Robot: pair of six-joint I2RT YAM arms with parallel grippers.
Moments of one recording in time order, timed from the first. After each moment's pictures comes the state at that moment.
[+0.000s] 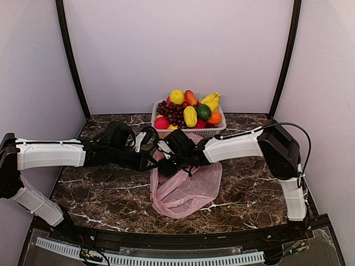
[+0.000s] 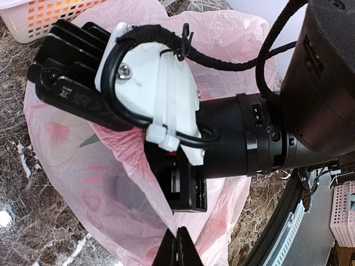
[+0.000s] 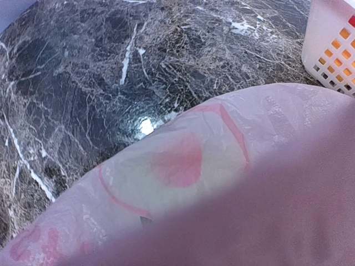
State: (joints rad) left arm -0.75 1.42 0.87 -0.15 0.31 -0.45; right arm 0.99 2.17 1.52 -0.17 0.02 0.16
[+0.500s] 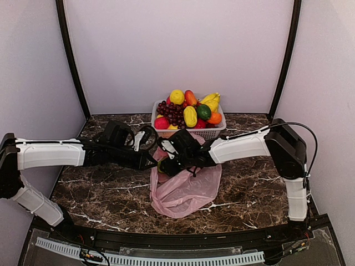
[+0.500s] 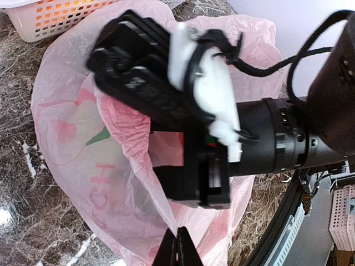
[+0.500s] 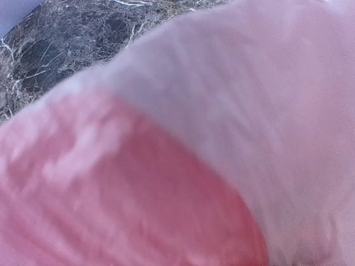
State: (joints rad) left arm -0.73 1.42 0.87 -0.15 0.31 -0.46; right arm 0.98 2.11 1.45 -0.12 0.02 0.16
